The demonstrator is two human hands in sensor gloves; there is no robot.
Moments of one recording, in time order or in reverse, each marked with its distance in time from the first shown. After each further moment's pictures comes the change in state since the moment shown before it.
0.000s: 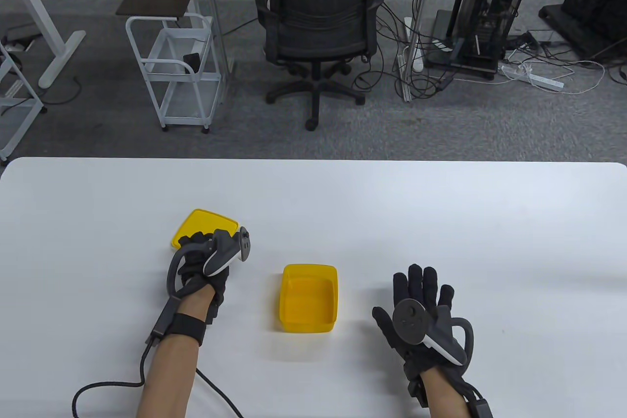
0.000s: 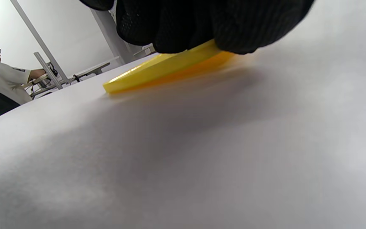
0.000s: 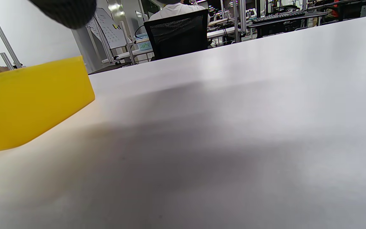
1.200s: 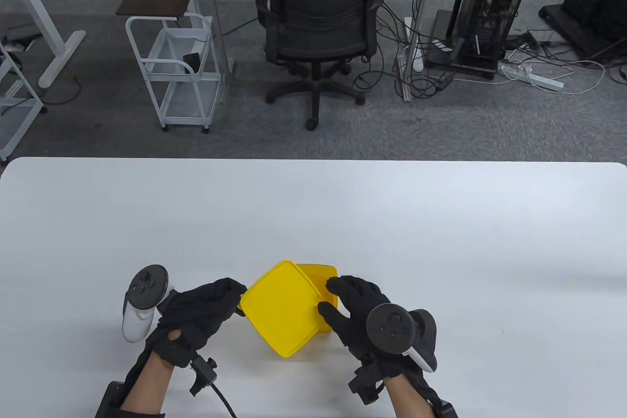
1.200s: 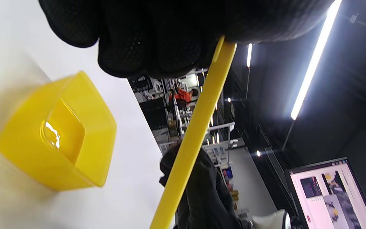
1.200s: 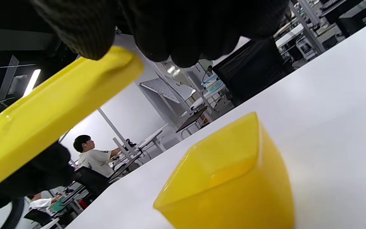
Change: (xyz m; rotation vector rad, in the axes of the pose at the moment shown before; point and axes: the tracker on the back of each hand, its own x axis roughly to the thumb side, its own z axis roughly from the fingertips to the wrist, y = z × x) left_hand -0.065 0.025 0.136 -0.194 -0.863 1.536; right_hand 0.085 -0.038 0.014 -0.209 -0.276 -0.483
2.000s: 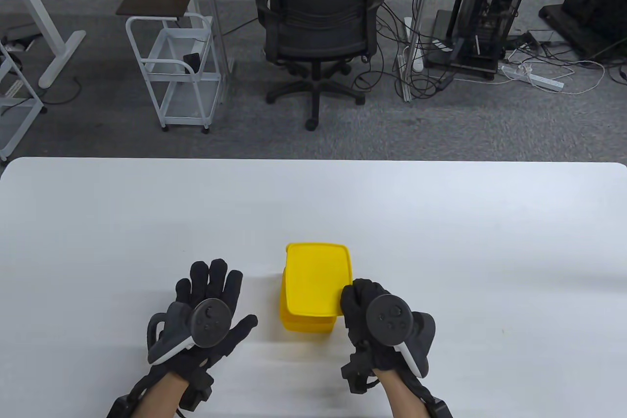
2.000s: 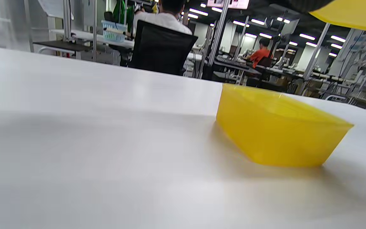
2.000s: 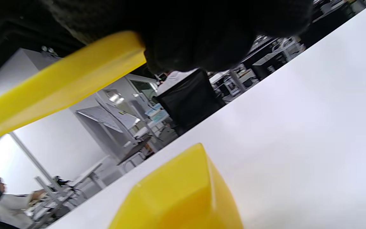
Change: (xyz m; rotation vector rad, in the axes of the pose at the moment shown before) left_hand -0.007 -0.035 0.010 0.062 0.355 -1.119; right_hand -0.003 -0.002 -0.006 -0.164 0.338 0.143
